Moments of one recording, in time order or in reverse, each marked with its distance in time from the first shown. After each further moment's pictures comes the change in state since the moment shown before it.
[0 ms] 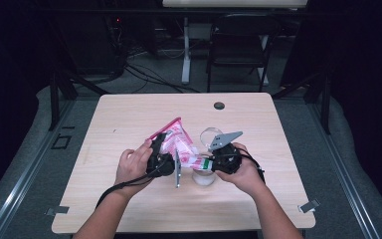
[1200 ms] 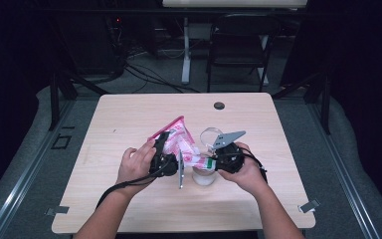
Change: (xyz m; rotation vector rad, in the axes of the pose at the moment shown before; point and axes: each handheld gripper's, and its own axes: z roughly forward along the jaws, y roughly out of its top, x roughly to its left) left arm 0.002 0.009 -0.003 -0.004 0.026 0.044; right arm -0.005 -0.004 -0.003 0.001 -0.009 0.011
